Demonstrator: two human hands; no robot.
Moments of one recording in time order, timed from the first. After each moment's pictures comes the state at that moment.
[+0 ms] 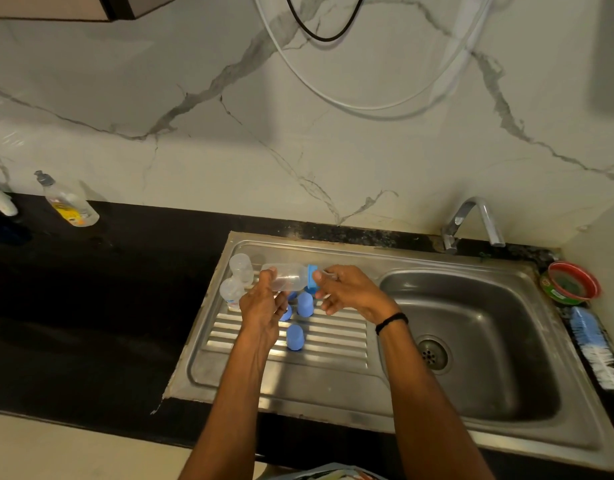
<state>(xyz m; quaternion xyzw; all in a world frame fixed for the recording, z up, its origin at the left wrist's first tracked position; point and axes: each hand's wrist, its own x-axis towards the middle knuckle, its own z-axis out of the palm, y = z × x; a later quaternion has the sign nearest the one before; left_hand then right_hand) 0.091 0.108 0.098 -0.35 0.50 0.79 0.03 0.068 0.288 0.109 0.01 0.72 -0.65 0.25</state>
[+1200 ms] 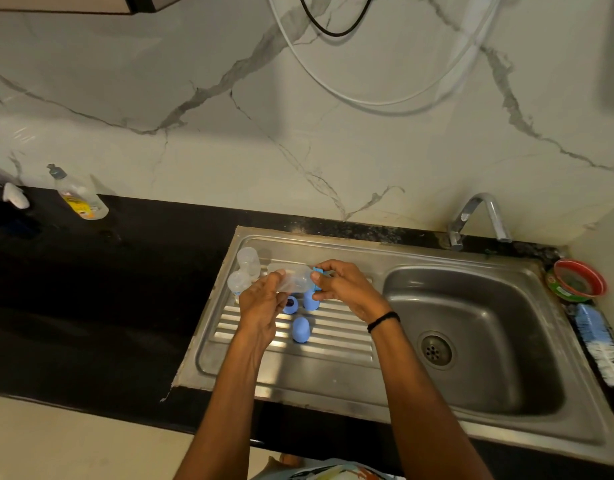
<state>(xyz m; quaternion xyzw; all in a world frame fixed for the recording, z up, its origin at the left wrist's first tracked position) 0.110 0.092 0.103 -0.27 0.54 0.80 0.03 0.068 0.263 0.086 0.02 0.71 -0.68 0.19</state>
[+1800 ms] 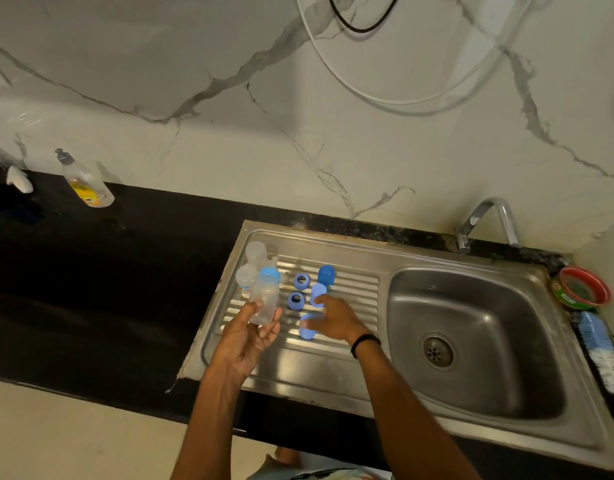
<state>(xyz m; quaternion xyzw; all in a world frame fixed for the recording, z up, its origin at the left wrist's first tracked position) 0.156 0.028 0.057 -0.32 0.37 0.87 0.13 0.089 0.233 0.007 -0.03 0.89 -0.40 0.21</state>
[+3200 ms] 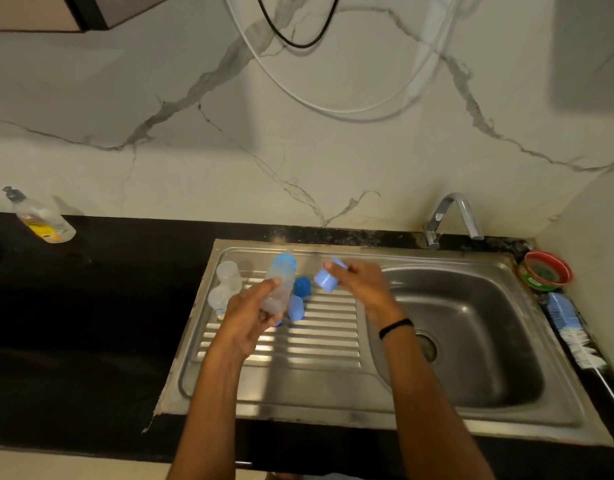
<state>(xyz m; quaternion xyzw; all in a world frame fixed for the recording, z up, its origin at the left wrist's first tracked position) 0.099 0.080 0.118 -0.22 0.55 0.79 0.18 0.076 0.310 0.108 0.16 0.67 -0.71 0.09</state>
